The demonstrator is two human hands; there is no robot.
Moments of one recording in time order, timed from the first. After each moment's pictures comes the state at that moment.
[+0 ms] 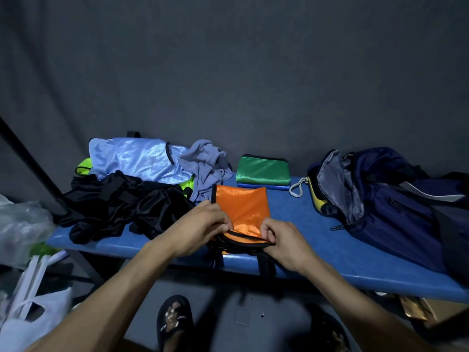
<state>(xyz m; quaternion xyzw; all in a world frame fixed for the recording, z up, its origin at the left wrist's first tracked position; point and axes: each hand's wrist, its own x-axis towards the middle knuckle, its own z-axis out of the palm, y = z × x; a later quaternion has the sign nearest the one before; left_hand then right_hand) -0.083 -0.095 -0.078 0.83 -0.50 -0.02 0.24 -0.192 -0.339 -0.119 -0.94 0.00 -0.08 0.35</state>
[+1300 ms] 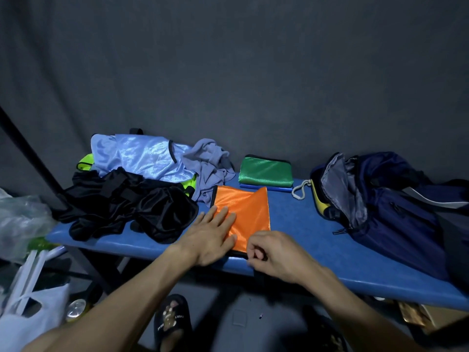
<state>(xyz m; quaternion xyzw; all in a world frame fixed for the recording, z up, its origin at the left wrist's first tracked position) -0.090 -0.120 -0.114 0.92 -0.38 -0.10 0.00 -0.196 -0.321 -0.107 -0.96 -0.16 -0.05 0.23</state>
